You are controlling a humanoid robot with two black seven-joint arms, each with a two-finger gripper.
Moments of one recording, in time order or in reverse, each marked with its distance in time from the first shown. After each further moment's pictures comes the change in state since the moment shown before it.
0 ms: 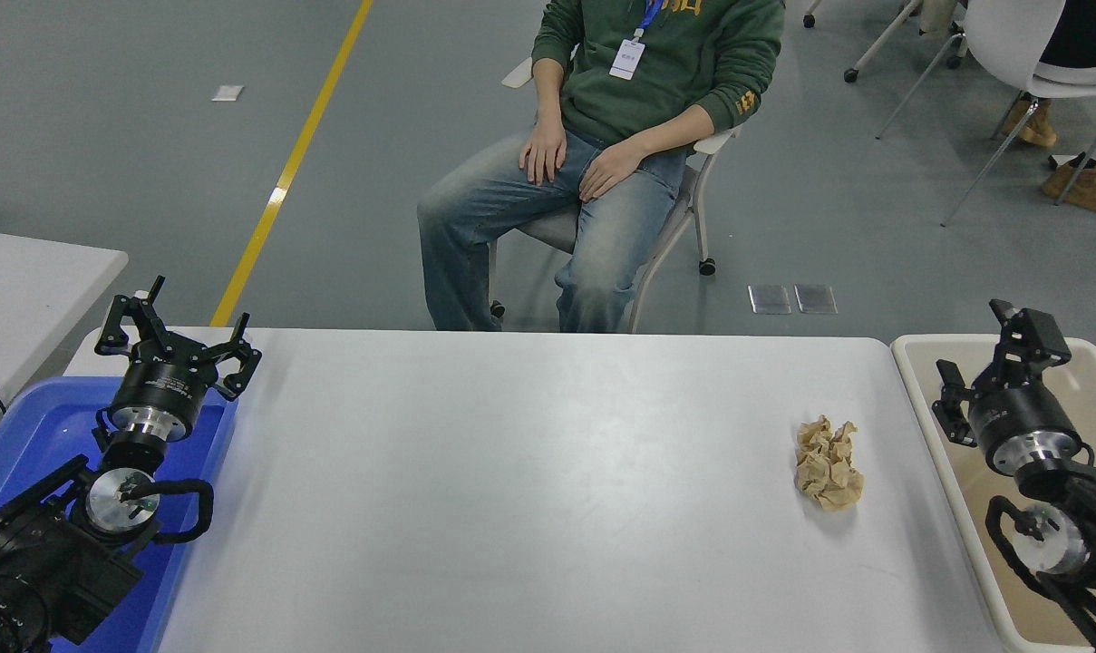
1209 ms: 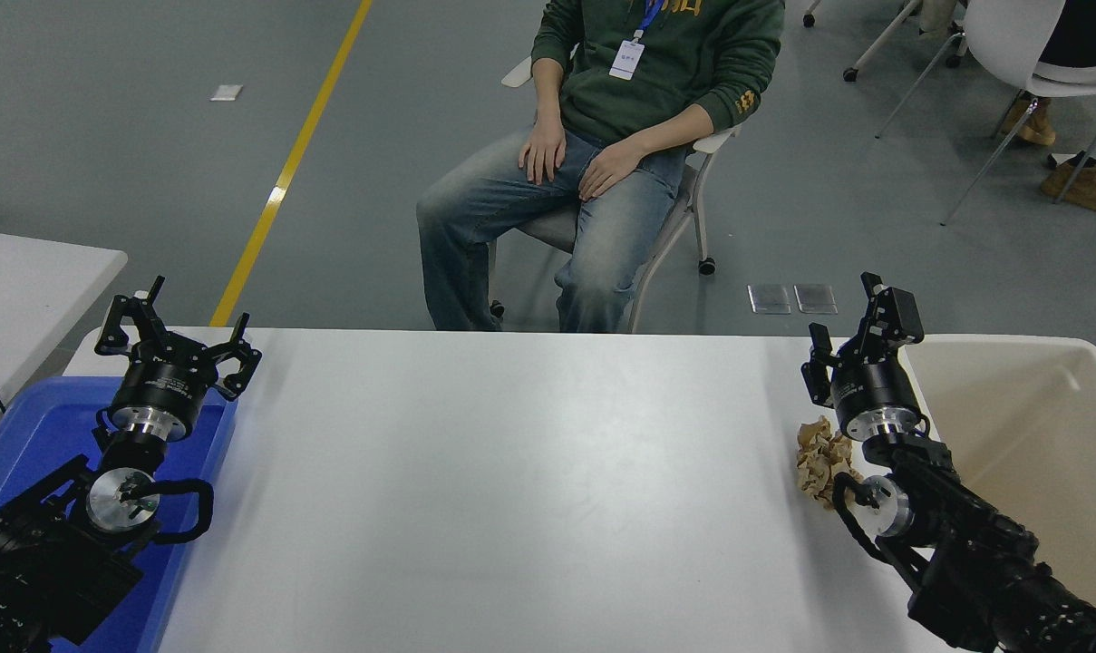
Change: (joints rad) left arm 0.000 0.000 0.000 0.000 0.000 0.000 0.000; right arm 0.262 0.343 -0.161 -0.452 0.063 0.156 0.201
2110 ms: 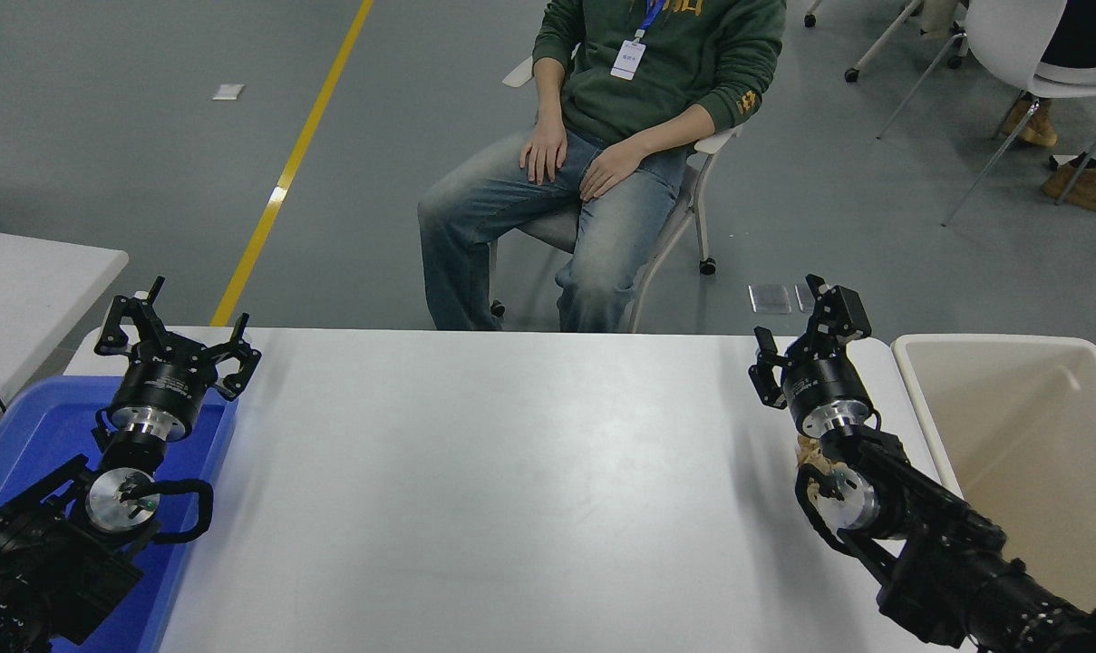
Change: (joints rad) left arm 0.000 0.000 0.000 0.000 0.000 0.000 0.000; right arm -0.005 -0.080 -0.065 0.230 0.028 -0.060 -0.219
